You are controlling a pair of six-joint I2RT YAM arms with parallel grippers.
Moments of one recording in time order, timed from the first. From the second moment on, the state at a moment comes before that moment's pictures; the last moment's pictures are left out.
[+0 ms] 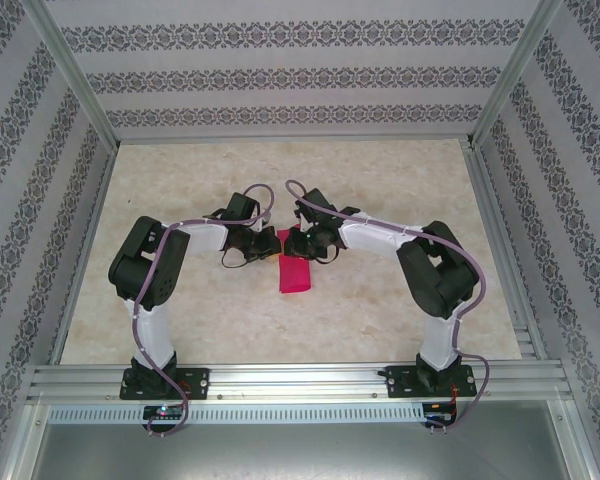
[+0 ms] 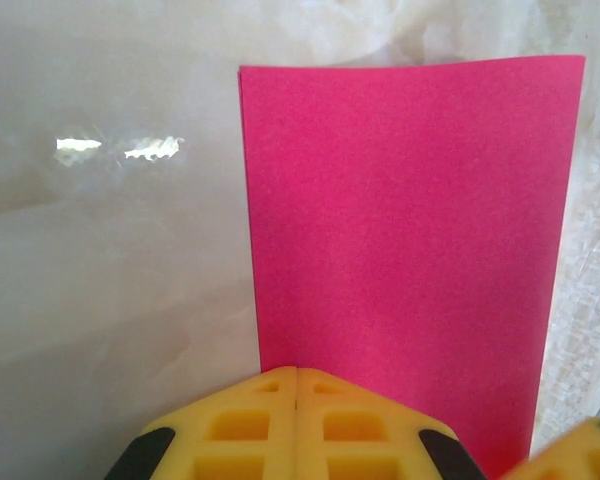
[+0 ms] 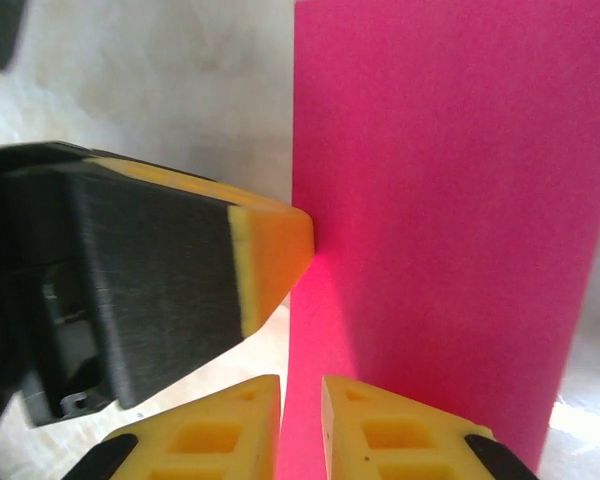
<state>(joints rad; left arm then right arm) -0.41 1.94 1.05 -0.17 0.56 -0.68 0.66 1.91 1.24 -0.41 -0.34 0.66</state>
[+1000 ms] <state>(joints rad) -0.41 1.95 1.07 -0.18 0.57 -0.68 0.66 1.95 1.24 -0.47 -0.31 0.65</state>
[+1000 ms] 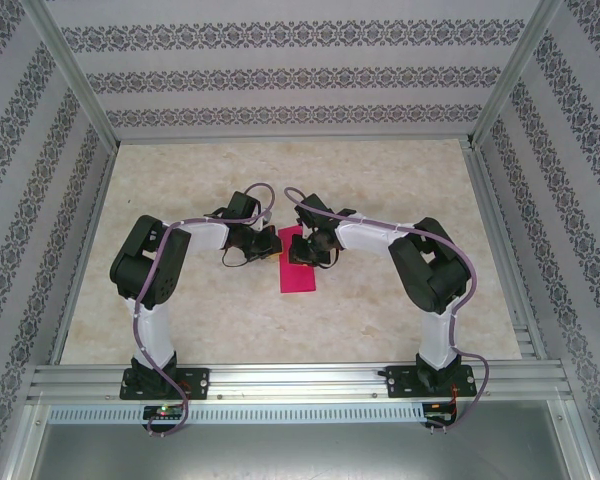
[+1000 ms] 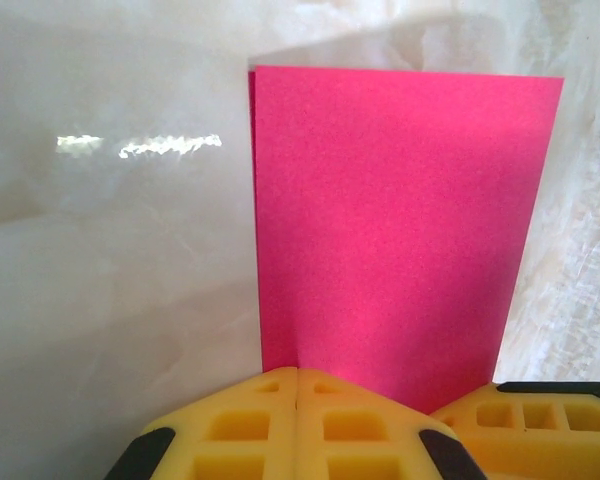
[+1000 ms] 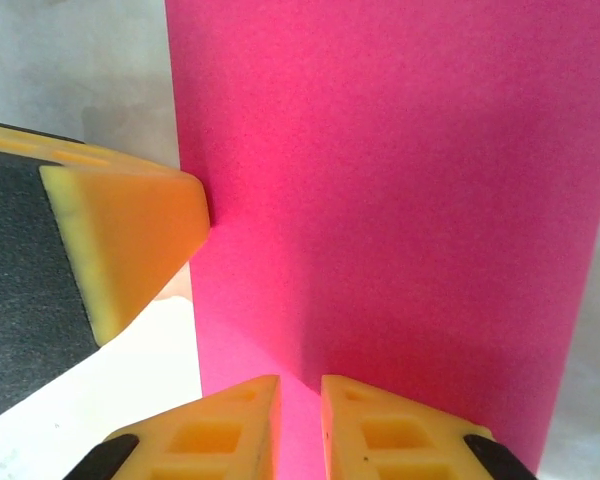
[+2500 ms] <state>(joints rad) -0.42 1.96 1.09 -0.22 0.56 -0.68 0.66 1.80 1.05 -0.34 -0.43 0.55</state>
